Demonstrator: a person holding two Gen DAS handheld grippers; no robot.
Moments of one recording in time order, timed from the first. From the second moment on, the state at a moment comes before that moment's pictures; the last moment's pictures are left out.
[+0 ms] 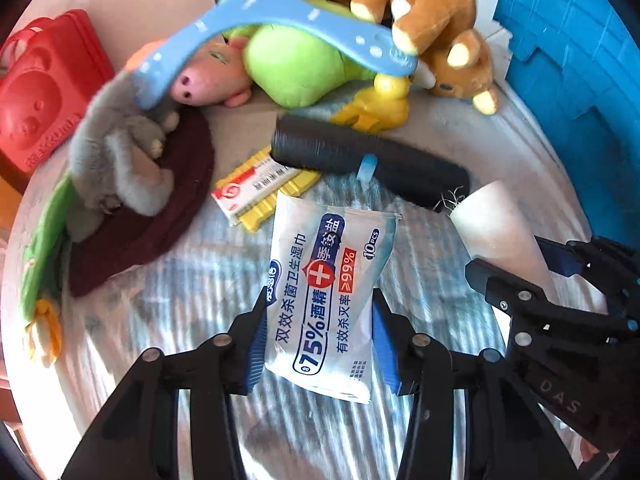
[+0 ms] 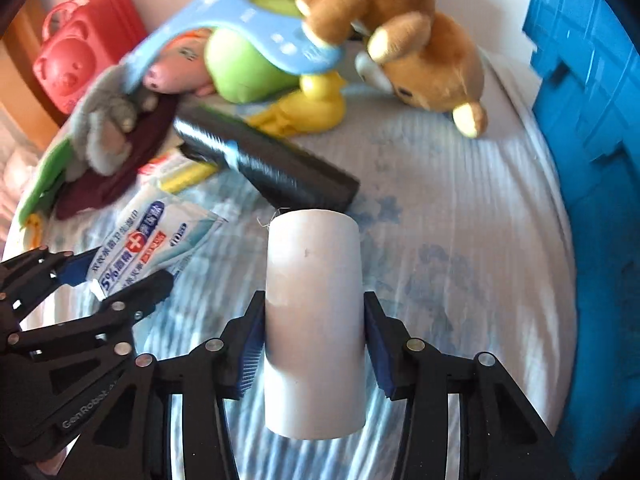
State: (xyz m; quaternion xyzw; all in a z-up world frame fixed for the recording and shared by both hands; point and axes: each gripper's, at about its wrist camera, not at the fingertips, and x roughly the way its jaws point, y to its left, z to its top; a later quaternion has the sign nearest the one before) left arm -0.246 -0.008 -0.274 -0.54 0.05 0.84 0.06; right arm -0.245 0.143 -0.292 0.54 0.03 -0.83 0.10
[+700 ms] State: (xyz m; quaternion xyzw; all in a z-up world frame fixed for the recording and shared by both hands) left arm -0.118 -0.009 -0.097 -0.32 0.05 0.95 0.02; right arm -0.111 0.143 -0.077 0.27 0.03 -0.96 0.11
